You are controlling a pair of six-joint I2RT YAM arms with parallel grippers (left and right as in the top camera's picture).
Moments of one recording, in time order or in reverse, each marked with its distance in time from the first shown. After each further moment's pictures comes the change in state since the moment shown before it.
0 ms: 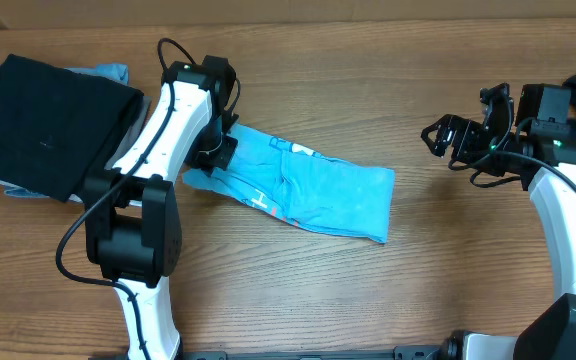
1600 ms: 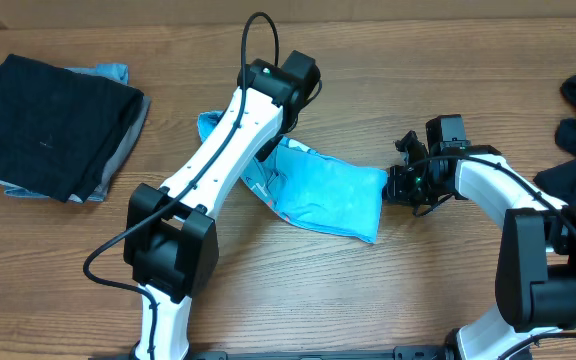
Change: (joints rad) left arm -0.303 0.000 0.188 -0.053 -0.438 0.009; right arm 0.238 0.292 -0.167 0.142 0.047 -0.053
